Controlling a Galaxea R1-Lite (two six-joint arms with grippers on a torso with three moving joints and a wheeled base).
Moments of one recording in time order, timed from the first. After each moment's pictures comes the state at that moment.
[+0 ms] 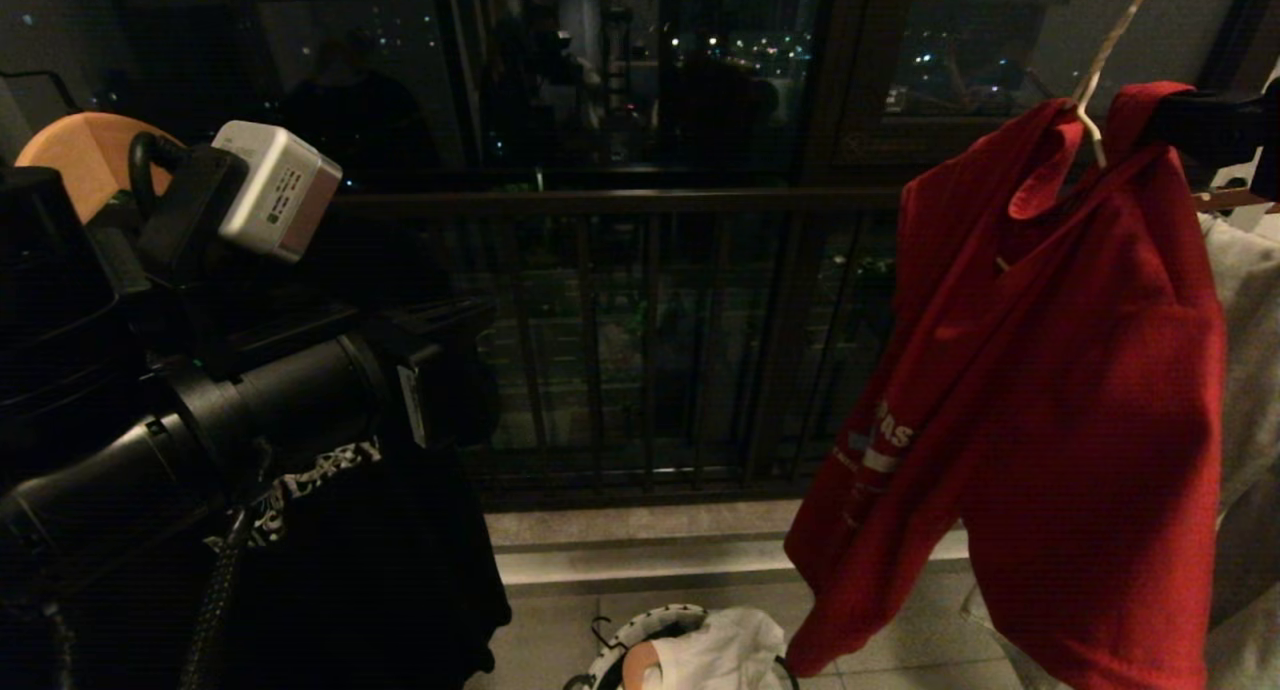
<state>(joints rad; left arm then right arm) -0.63 1.30 -0.75 -0.58 0.07 0.04 0.32 1.22 -1.21 -0.12 -0.30 -0.31</state>
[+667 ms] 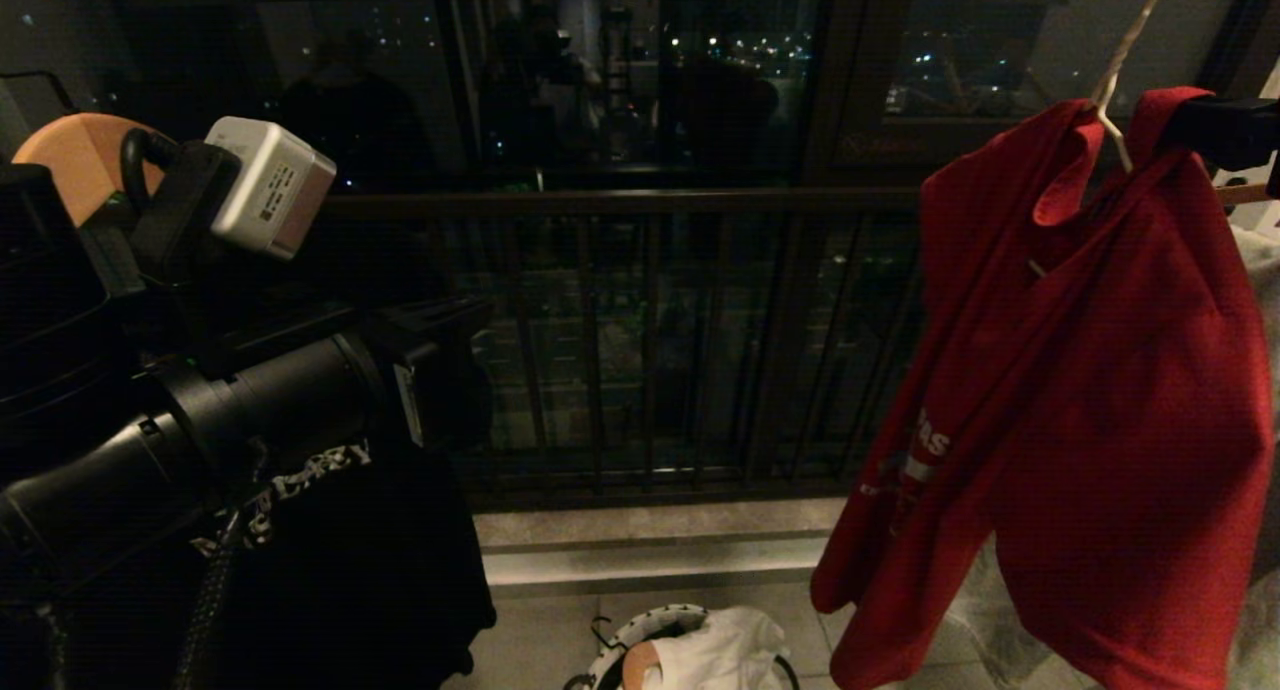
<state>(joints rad) -0.64 1.29 -0.75 -0.58 0.07 0.04 0.25 1.21 -1.21 -0.12 -0.30 -0.33</state>
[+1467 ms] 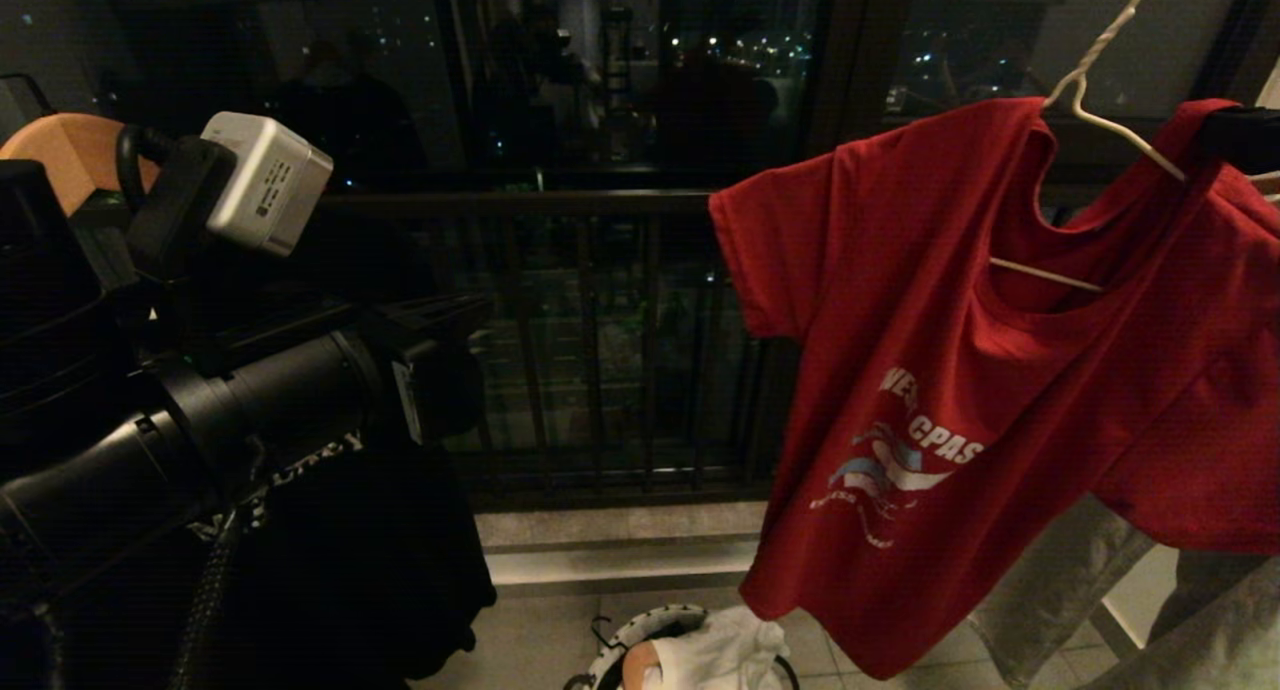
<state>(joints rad) -0.64 1.29 -0.76 -0.58 0.07 0.04 0.11 1.24 -1.21 -0.13 -0.29 -0.35</state>
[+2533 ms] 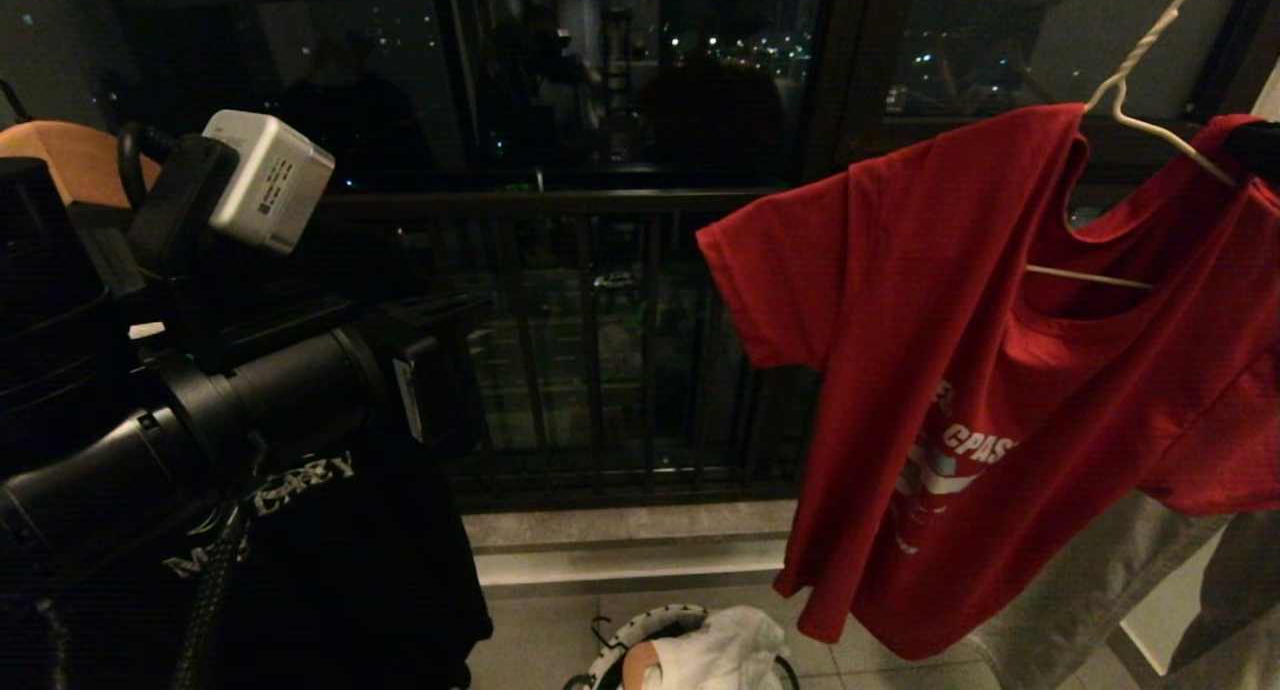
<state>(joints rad) -0.63 1.29 -0.76 -0.58 0.07 0.04 0.01 1.23 -1.19 -0.12 -0.23 -0.36</state>
